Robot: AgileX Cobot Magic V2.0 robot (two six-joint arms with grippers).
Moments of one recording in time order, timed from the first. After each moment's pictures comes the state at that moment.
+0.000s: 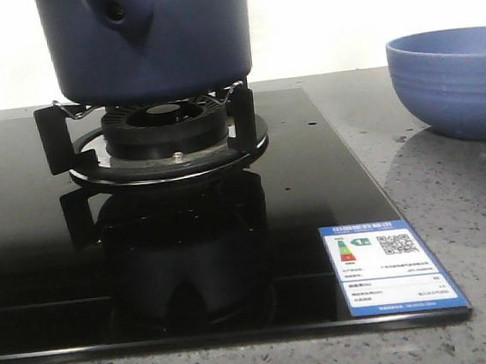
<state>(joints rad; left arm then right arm) -0.23 1.45 -1.14 -1.61 0.76 1.75 -0.10 1.10 -1.30 0.10 1.05 -0.11</state>
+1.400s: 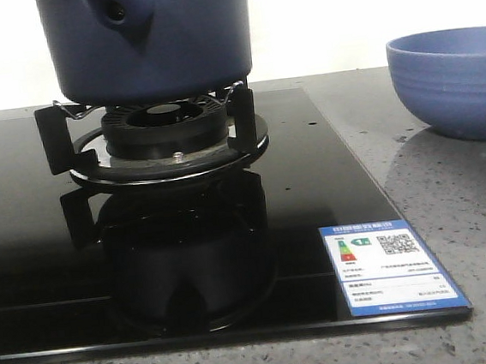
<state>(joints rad) -0.23 1.50 -1.16 -1.59 0.79 1.76 -0.10 1.09 -1.30 0.10 1.07 -0.11</state>
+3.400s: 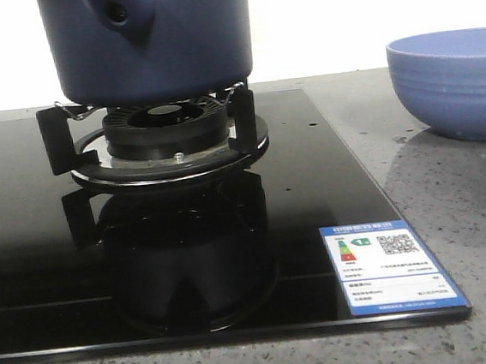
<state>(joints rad) -0.23 0.14 -0.22 -1.83 -0.02 1.70 -0.03 0.24 -0.29 0.81 0.27 -0.76</state>
